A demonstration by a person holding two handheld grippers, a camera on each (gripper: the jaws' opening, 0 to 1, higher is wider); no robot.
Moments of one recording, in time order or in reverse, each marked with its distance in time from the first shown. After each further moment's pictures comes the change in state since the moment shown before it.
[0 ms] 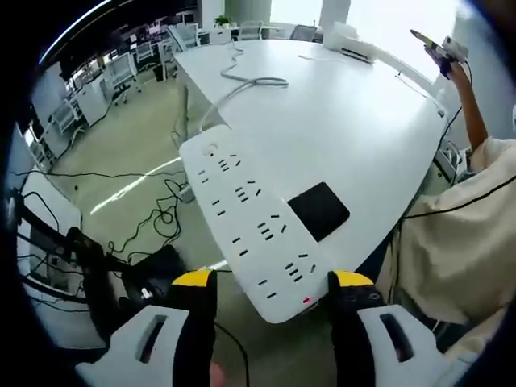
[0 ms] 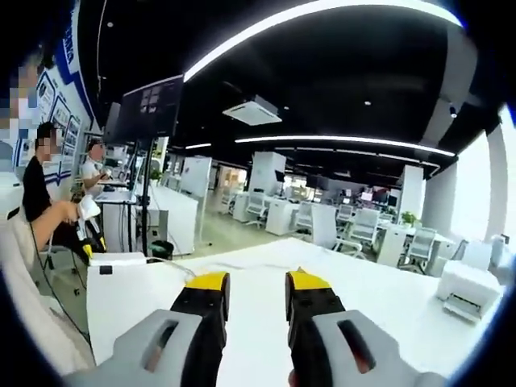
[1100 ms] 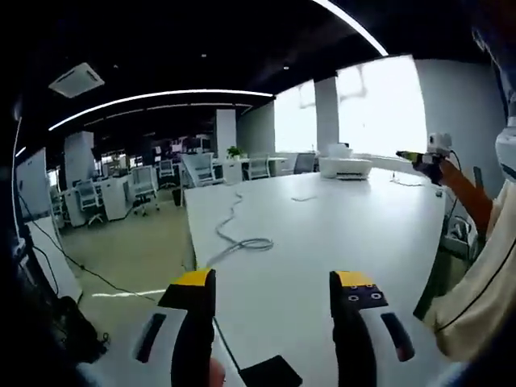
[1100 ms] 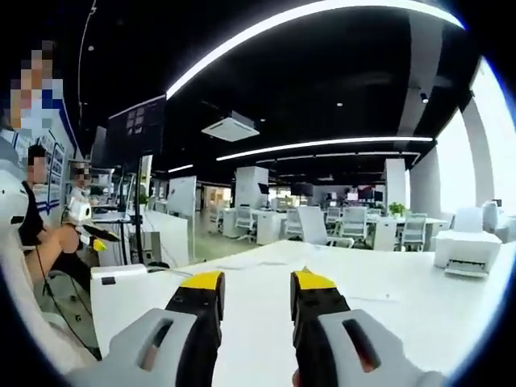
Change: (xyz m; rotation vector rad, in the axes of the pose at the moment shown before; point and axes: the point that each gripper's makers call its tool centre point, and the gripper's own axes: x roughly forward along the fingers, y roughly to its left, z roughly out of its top) left arm -0.031 -0.075 0.161 0.081 -0.784 0.092; right arm -0.044 0.014 -0.042 0.119 -0.097 -0.071
